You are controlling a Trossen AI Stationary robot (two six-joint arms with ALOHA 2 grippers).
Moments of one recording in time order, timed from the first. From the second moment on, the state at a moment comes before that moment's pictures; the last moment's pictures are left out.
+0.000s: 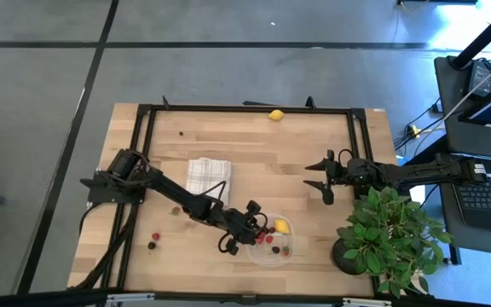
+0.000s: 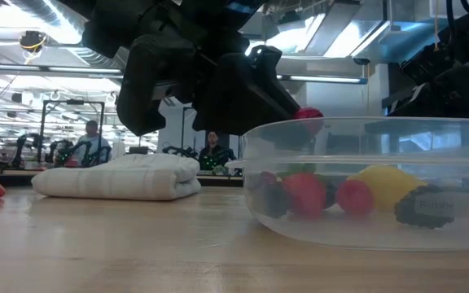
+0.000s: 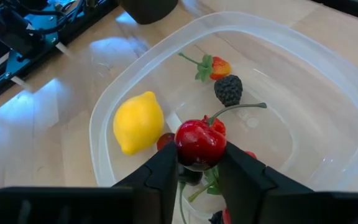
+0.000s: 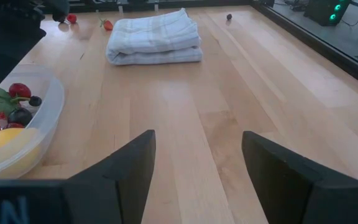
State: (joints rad) left arm -0.35 1.96 1.08 0.30 -0.14 0.40; right arm -0.02 0.50 0.04 0.13 0.14 0.04
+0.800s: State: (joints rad) left arm -0.39 1.80 1.08 0.04 -0.26 0.18; right arm -0.02 0.50 0.04 0.13 0.14 0.04
